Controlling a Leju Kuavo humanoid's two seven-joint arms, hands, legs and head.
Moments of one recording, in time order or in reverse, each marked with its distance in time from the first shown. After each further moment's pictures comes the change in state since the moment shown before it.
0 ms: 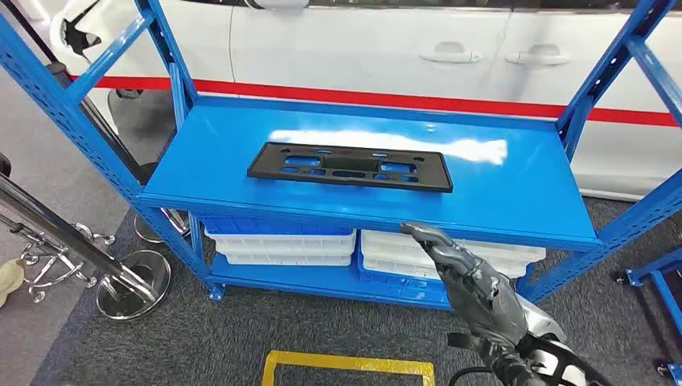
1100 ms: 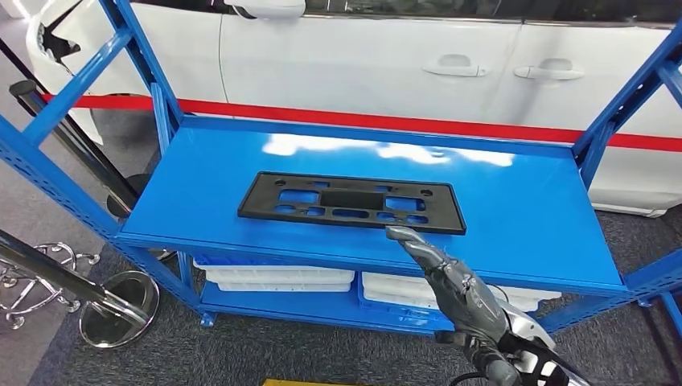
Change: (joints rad) left arm 0.004 -0.002 0.000 0.004 -0.031 -0.011 -0.010; right arm 0.042 -0.009 0.011 0.064 0.015 -0.004 0.056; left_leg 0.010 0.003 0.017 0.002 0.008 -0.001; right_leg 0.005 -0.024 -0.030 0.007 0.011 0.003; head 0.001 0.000
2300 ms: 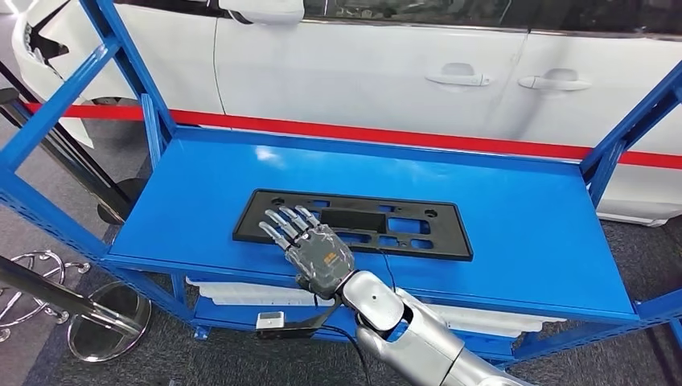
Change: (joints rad) left arm -0.031 -0.009 -0.020 0.003 -0.133 -0.017 0.029; right arm -0.446 0.299 0.528 0.901 1.196 -0.628 0.595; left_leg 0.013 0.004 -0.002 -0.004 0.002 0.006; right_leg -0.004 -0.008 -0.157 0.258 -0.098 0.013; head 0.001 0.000
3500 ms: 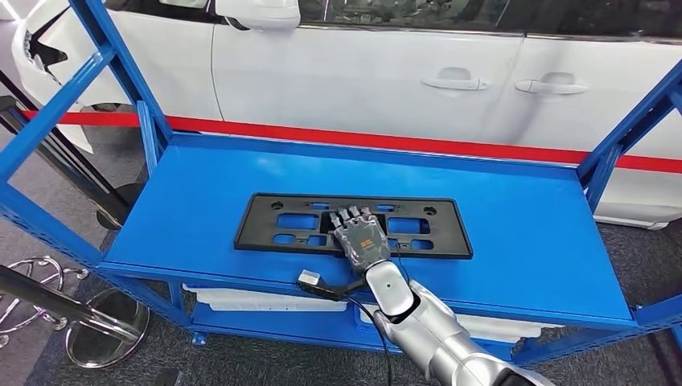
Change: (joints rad) left arm -0.029 0.005 -0.007 0.000 -0.079 -0.014 0.014; right arm -0.065 0.079 -0.228 0.458 0.313 -0.133 0.234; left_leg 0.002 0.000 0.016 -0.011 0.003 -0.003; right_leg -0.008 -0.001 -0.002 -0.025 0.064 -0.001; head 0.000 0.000
